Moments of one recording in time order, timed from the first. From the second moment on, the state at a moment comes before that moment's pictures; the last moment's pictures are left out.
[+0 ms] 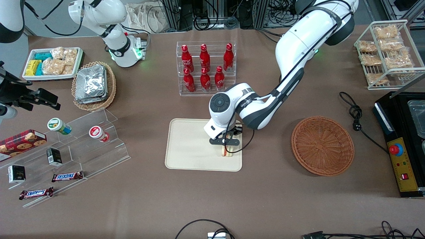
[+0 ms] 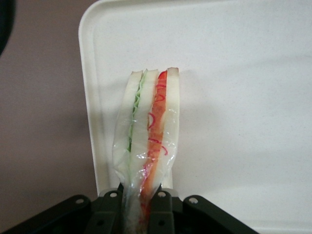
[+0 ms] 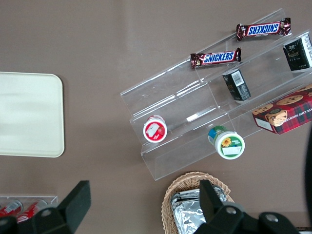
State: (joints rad) arm -0.34 0.84 -0.54 -1.42 0.53 2.05 -0.90
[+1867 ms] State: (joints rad) arm 0.18 0.17 -0.53 -1.62 0.08 1.76 -0.36
